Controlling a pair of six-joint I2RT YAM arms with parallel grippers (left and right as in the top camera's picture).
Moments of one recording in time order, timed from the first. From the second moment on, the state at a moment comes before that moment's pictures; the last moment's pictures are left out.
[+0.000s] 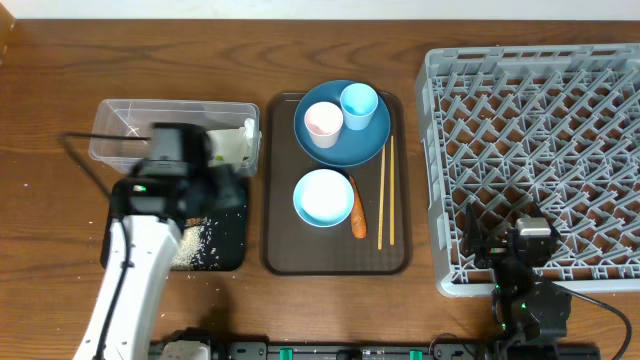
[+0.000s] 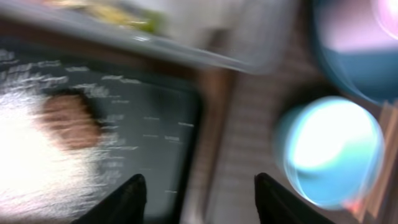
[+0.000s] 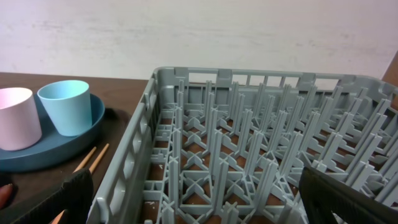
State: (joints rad) left arm -0.09 1.24 0.98 -0.88 0.15 -0.32; right arm 0.03 0.01 0.01 -0.07 0.01 -0.02
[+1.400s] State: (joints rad) left arm -0.44 1.65 0.99 -0.62 -0.02 -0.22; right arm 0.03 0.01 0.01 -0.07 0.01 -0.02
